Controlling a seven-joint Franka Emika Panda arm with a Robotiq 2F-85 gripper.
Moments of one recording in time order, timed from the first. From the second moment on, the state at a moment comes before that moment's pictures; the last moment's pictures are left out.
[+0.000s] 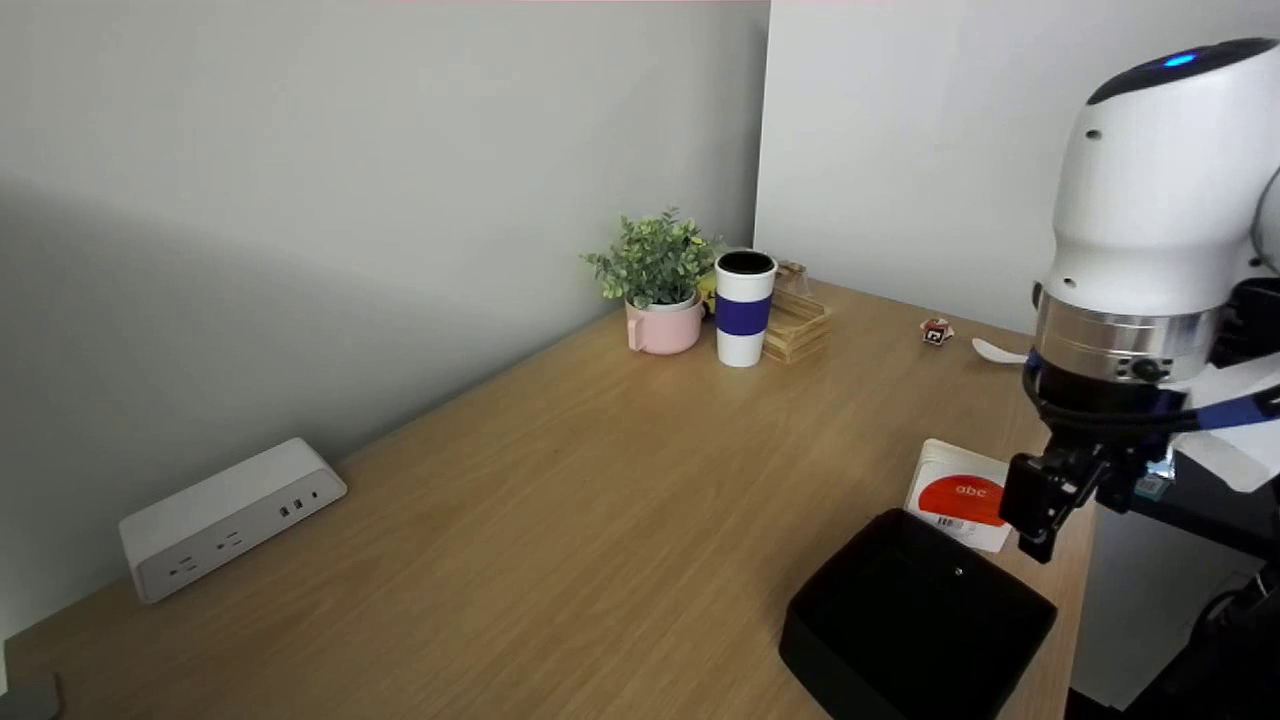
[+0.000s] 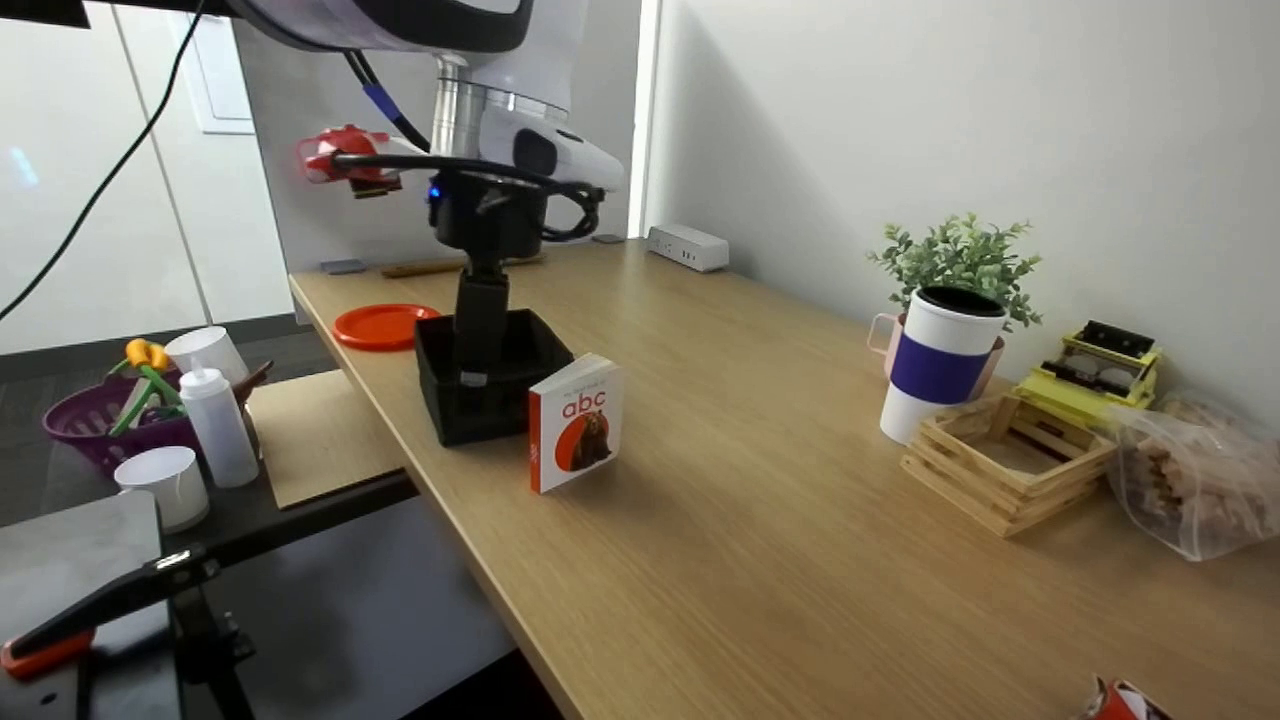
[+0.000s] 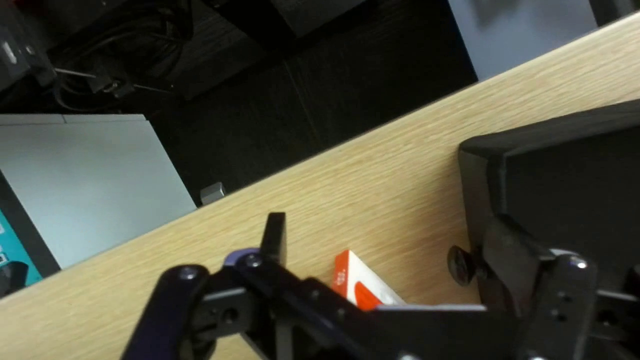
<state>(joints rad) 0.15 0.03 0.05 -2.53 -0.02 2.39 0.66</state>
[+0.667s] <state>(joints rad) 0.15 -0.10 0.12 -2.69 -0.08 2.48 0.92</state>
